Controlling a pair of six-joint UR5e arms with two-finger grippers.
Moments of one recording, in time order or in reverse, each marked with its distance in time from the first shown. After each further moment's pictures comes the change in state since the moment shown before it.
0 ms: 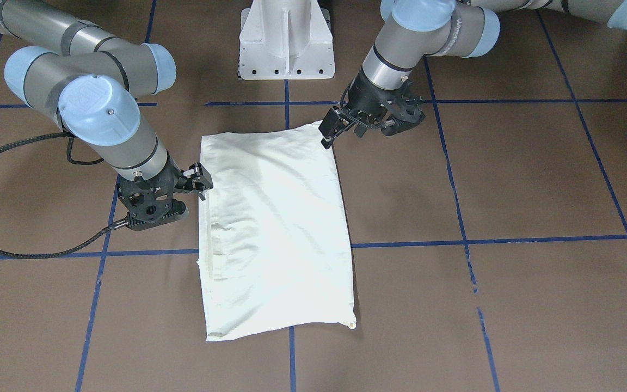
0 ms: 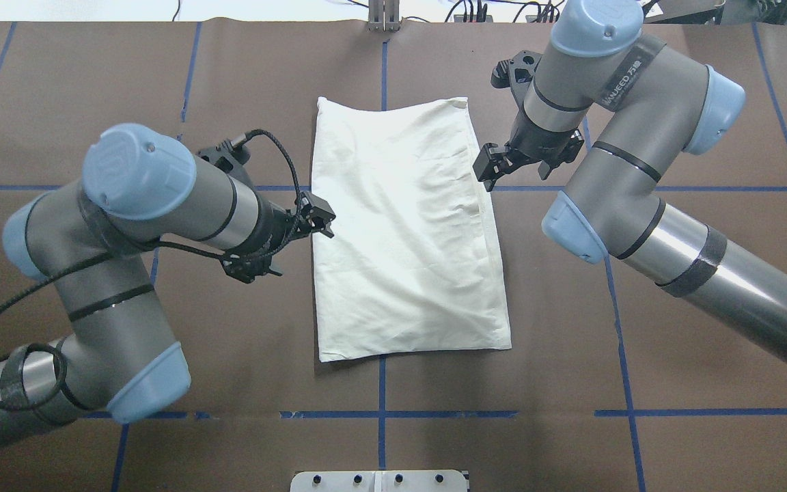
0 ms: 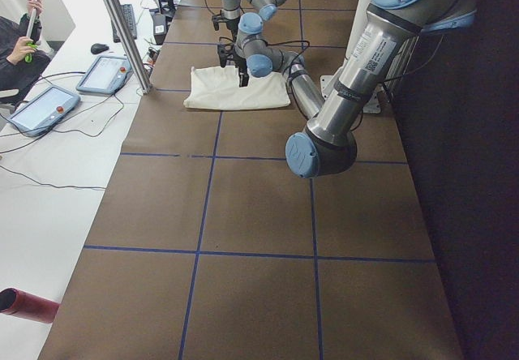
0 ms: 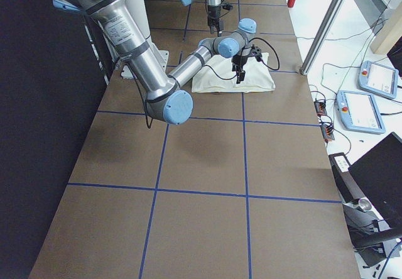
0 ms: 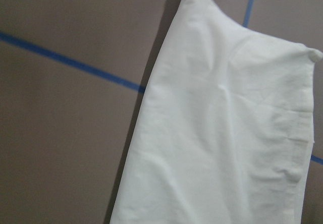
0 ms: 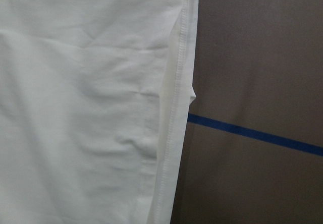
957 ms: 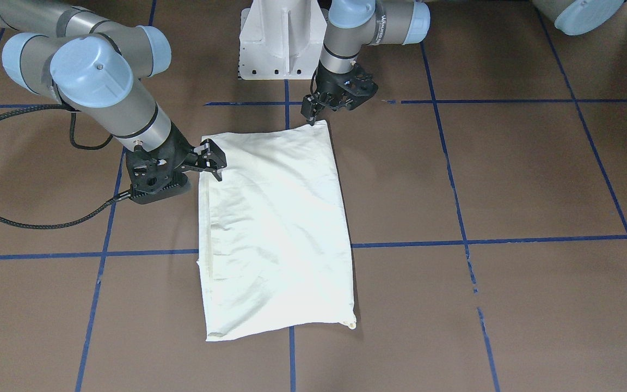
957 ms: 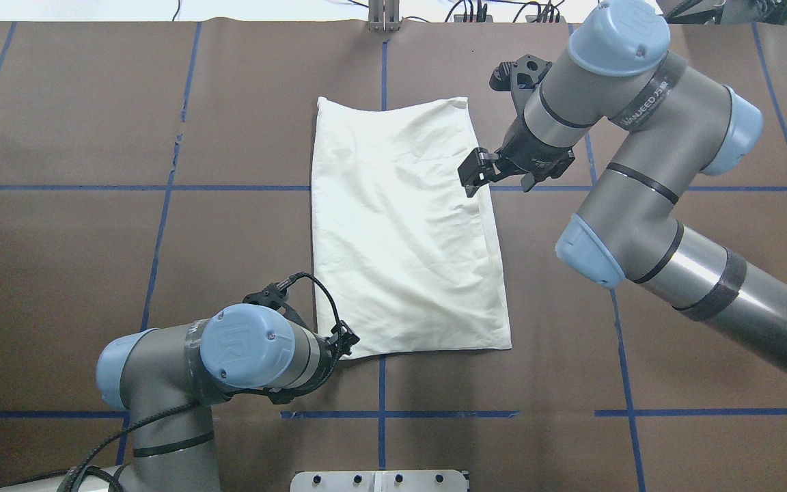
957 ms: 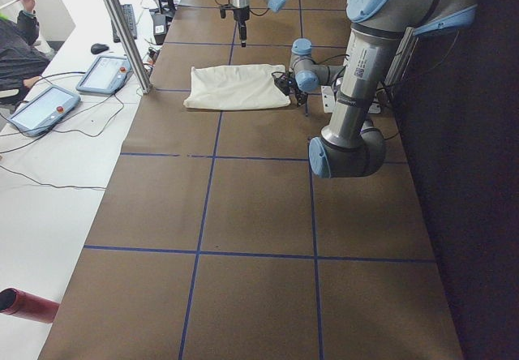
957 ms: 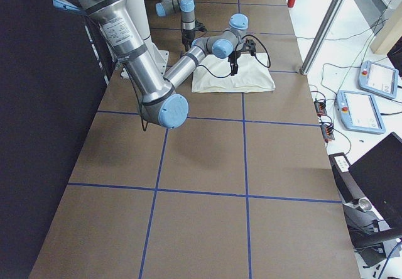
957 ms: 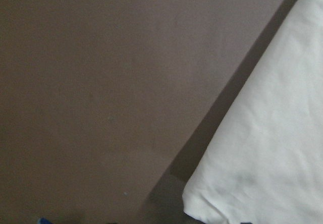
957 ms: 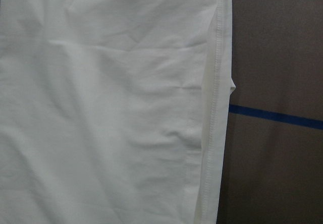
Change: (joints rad) left arm 0.257 -0.014 0.063 0.094 0.198 -0.202; right arm -0.024 -0.052 0.065 0.145 0.022 0.162
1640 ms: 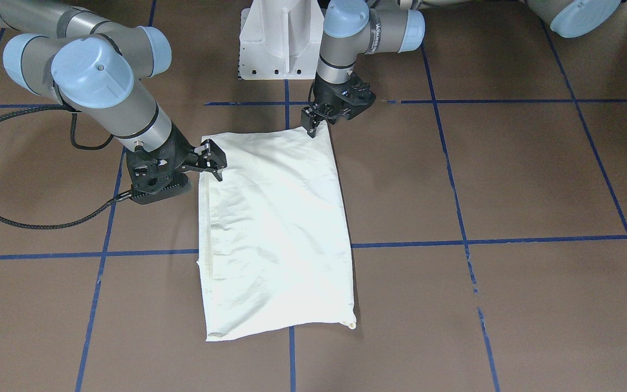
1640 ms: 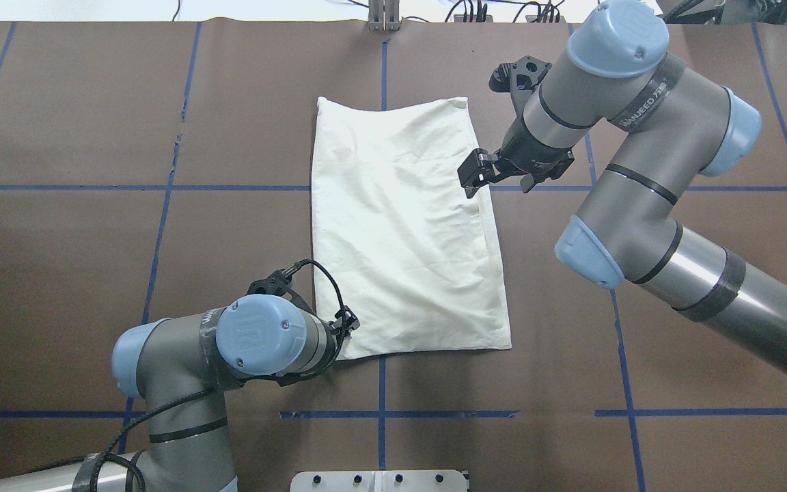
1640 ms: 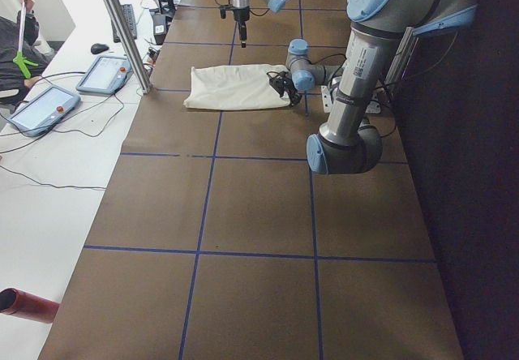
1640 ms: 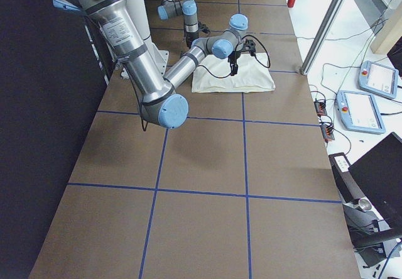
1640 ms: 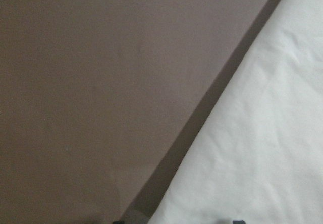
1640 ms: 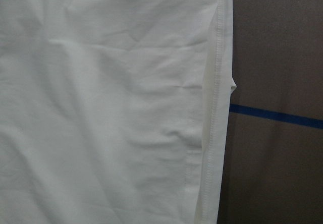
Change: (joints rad) left arm -0.019 -0.025 0.051 -0.002 0.037 0.010; right arm -0.002 0.000 -0.002 0.002 0.000 0.001
